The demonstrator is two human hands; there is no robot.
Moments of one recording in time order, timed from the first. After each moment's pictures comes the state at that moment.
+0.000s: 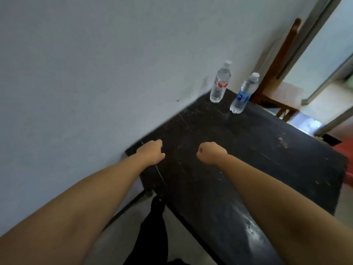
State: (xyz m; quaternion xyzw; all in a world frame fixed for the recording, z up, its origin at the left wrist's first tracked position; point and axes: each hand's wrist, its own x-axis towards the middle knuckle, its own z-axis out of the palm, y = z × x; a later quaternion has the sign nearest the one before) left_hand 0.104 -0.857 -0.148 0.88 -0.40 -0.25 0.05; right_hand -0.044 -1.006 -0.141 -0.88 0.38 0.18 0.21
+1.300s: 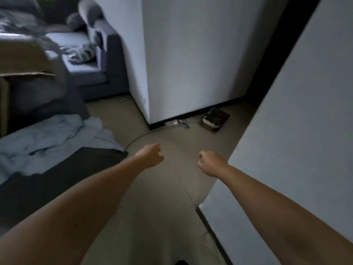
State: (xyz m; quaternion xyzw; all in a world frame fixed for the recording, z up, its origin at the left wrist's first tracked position) left_hand -0.098 -0.059 -0.097 0.83 0.47 -0.04 0.29; right_hand 0.090 -0.181 -0.095 -0.83 -0.52 0.19 -0.01
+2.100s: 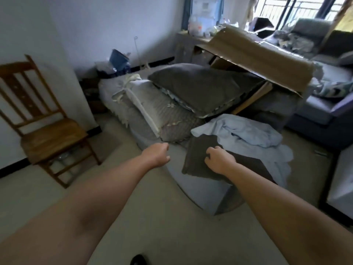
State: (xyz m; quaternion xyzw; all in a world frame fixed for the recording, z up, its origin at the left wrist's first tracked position) left_hand -0.489 -0.199 -0.091 0.45 0.88 0.06 0.17; right_hand -0.318 -0.050 -0.086 -0.36 -0.92 0.12 -0.10
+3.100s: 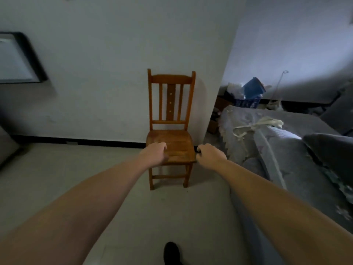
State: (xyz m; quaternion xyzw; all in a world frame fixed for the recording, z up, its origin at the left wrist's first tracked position) left_hand -0.932 -0.515 -0.075 0.07 0.97 0.19 0.12; right_hand -0.935 -0.309 -0.077 0.05 -0.99 0.11 -0.12
